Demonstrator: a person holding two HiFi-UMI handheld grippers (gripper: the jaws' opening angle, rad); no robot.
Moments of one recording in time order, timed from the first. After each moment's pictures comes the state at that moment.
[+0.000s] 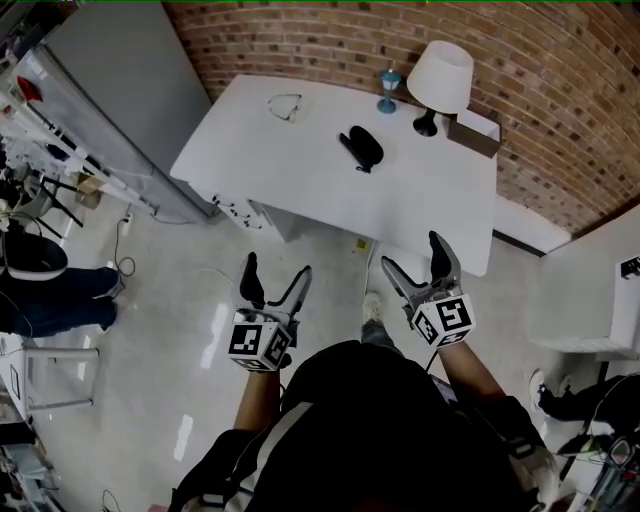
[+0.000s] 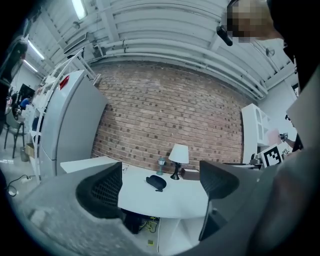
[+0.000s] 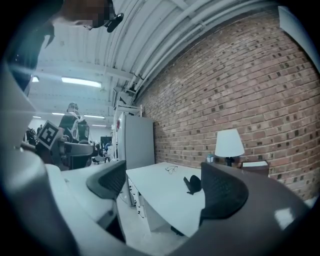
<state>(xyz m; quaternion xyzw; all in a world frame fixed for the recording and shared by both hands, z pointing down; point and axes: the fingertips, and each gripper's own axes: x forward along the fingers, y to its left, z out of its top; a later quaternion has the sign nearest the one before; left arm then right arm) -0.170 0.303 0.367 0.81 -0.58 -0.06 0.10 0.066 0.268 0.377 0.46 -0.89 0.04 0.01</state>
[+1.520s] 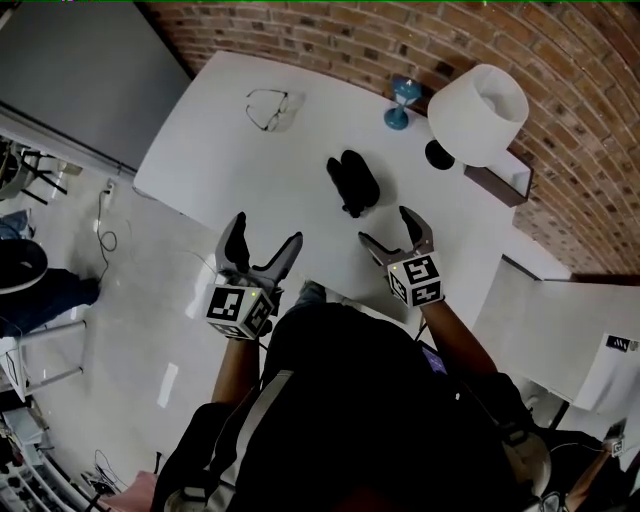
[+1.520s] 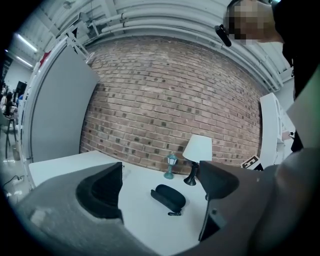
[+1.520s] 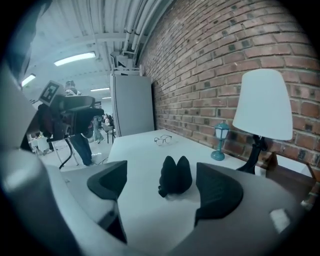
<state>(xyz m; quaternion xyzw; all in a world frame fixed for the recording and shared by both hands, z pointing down) -0.142 0.008 0.397 0.80 -0.59 -0.01 0.14 0.055 -0.036 0.508 0.36 -0.90 0.11 0.21</state>
